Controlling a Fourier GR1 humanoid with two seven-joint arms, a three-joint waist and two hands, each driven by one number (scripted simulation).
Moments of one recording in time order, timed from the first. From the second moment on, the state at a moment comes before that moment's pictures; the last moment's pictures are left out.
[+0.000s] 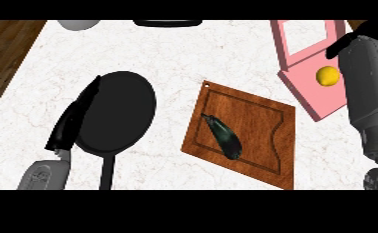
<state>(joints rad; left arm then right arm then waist) -0.14 0.20 0.06 -1.33 -0.29 -0.07 -0.06 -1.01 -0.33 -0.63 -0.63 1.52 -0.09 1.03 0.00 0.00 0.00</state>
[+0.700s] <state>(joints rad) -0.15 0.20 0.06 -1.32 -0.29 -0.07 -0.06 -0.89 -0.26 -0.71 -0.84 1.30 -0.68 0.76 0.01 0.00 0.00</state>
